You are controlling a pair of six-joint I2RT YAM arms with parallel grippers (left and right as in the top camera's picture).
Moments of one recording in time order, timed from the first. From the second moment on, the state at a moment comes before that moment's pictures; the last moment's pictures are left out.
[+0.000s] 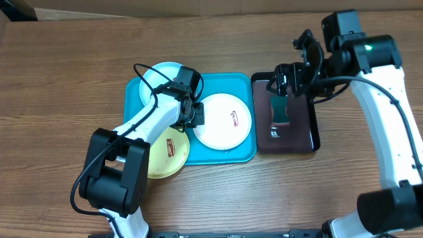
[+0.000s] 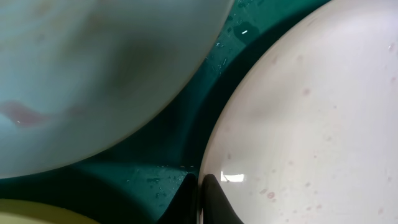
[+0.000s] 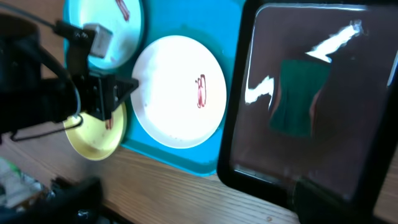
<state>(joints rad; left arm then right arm) -0.34 1.90 1.22 -0.68 0.05 -0.39 0.15 1.73 1.78 -1.35 -0.44 0.08</state>
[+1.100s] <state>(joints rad) -0.34 1.90 1.22 -0.68 0.05 -0.39 0.24 1.86 1.18 -0.72 -0.12 0.20</state>
